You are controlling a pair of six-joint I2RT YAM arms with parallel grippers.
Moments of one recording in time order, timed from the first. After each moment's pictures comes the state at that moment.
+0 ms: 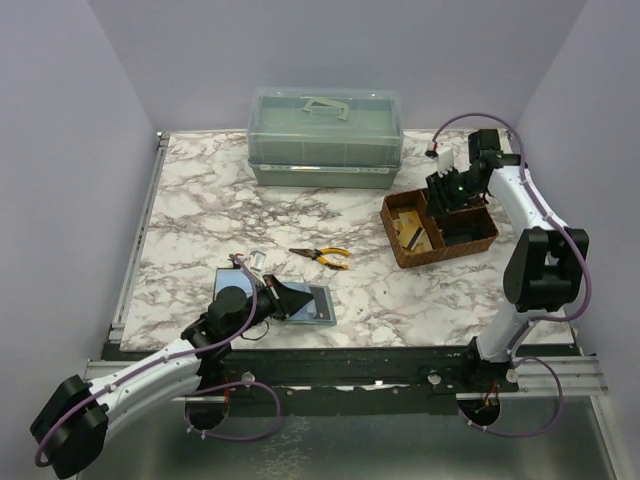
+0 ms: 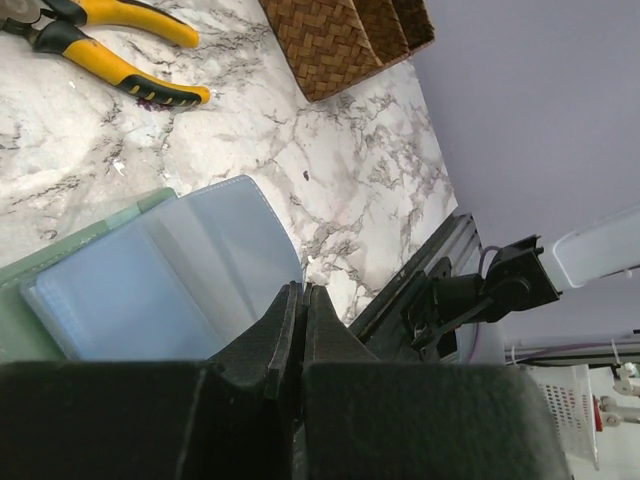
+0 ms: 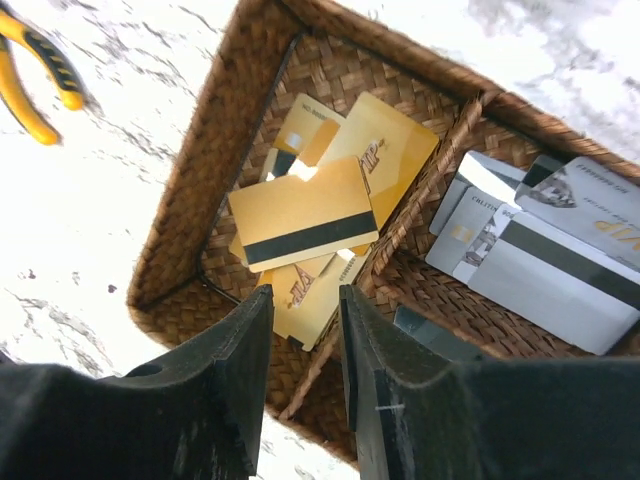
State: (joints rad) left arm -0.79 0.63 0.05 0.41 0.12 -0.93; right arm 0.00 1.80 1.48 -0.87 -0.54 -0.56
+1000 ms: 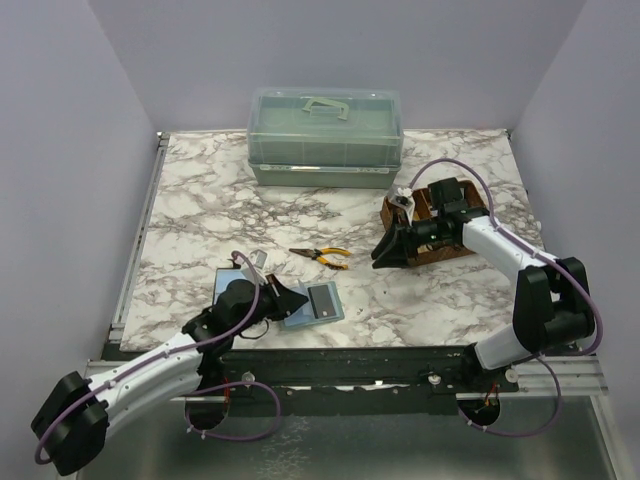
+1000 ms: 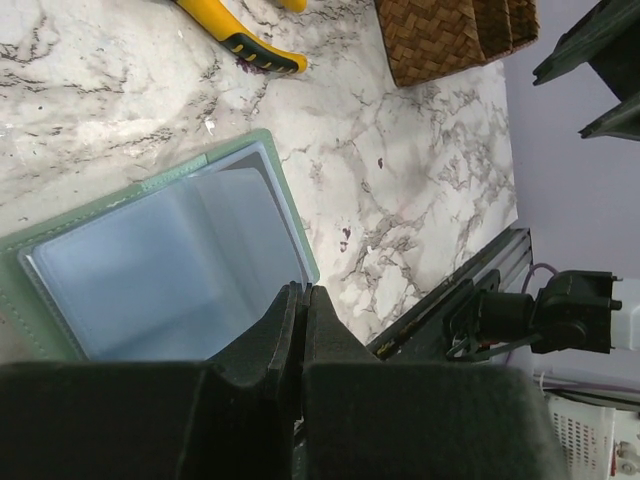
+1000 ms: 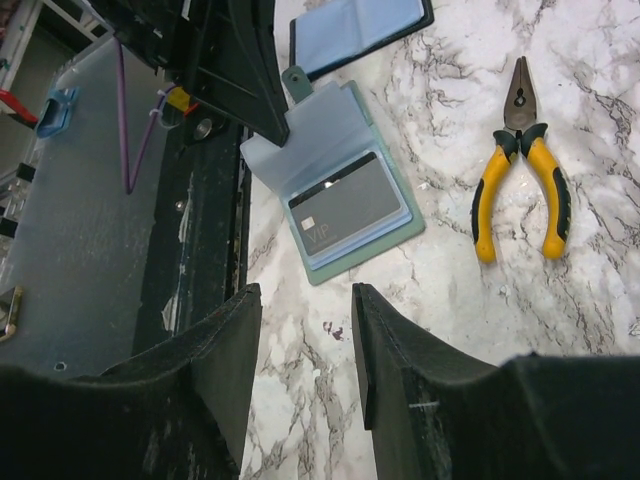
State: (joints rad) left arm -0.78 0.66 0.12 0.17 0.04 -0.97; right arm 0.25 1.51 0.96 -0.51 -1.29 -0.55
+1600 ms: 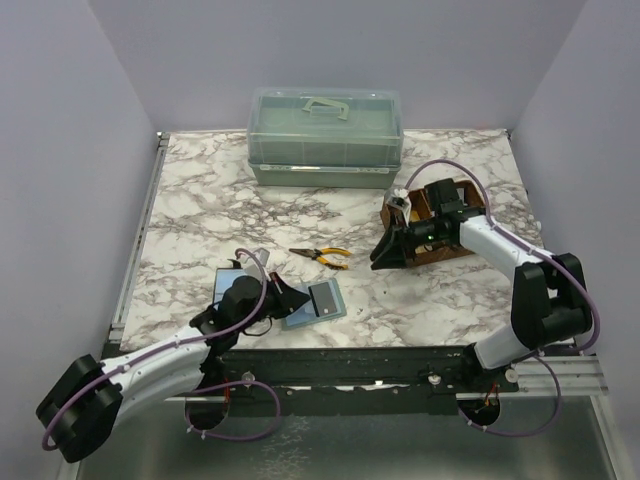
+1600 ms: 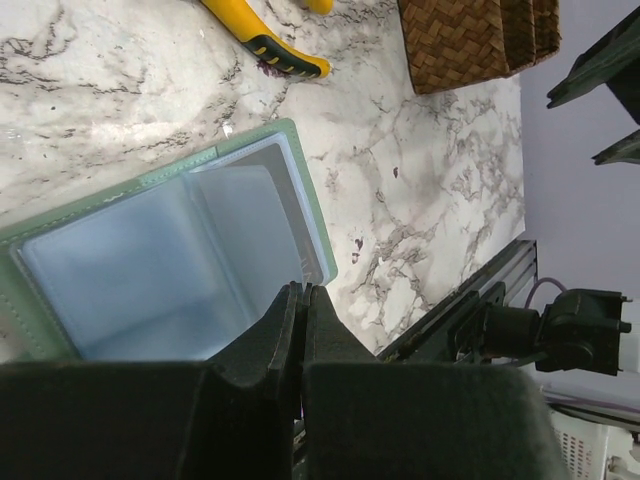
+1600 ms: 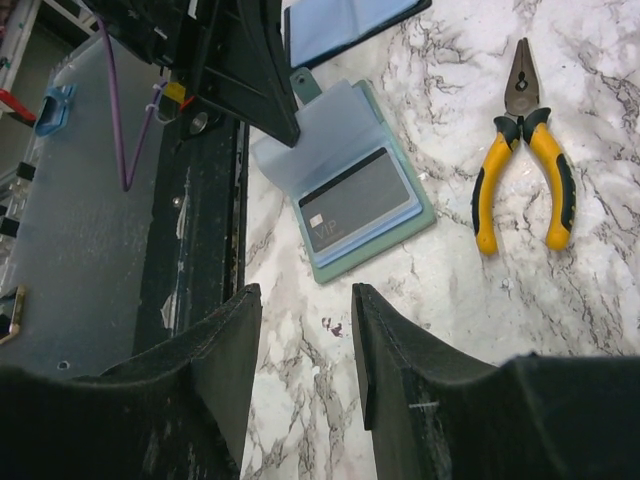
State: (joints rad) left arm -0.77 0.84 0.14 0.30 0.04 -1.00; right arm 0.26 1.53 0.96 -0.50 -1.28 -0.54
